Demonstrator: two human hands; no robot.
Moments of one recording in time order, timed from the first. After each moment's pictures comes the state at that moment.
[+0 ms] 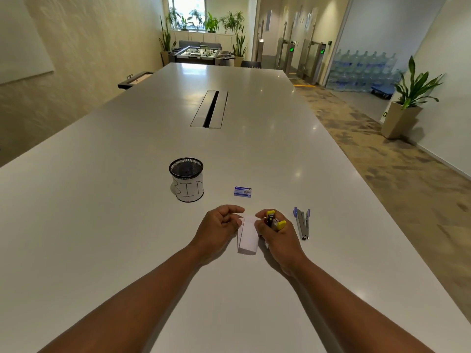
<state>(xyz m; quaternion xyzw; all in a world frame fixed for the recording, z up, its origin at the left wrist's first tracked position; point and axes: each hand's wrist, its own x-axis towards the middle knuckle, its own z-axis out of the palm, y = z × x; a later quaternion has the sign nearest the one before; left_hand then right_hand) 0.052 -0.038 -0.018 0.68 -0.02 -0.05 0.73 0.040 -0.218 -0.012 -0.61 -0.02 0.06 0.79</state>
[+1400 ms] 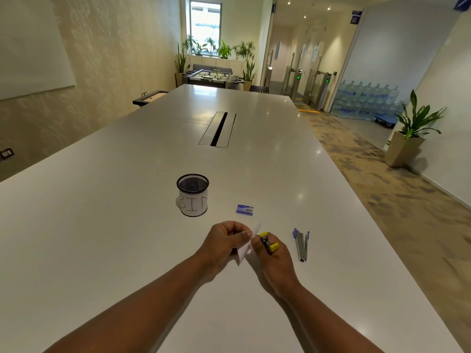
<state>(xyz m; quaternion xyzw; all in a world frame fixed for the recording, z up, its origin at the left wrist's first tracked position) 0.037 -0.053 0.012 0.62 0.02 -0.08 0.78 0.031 -0.212 -0.015 -0.76 -0.11 -0.04 0.64</state>
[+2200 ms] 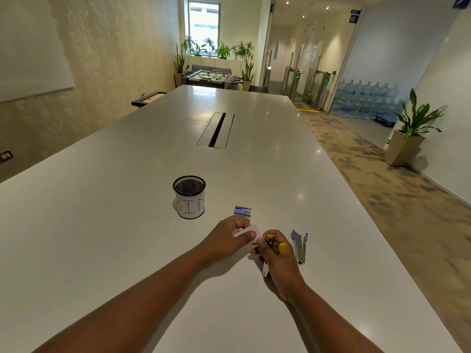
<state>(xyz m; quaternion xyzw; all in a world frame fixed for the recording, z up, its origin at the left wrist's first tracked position) 0.058 -0.053 0.027 0.83 -0.11 -0.03 0.54 0.041 -0.227 -0.017 -0.65 -0.05 0.02 0.76</state>
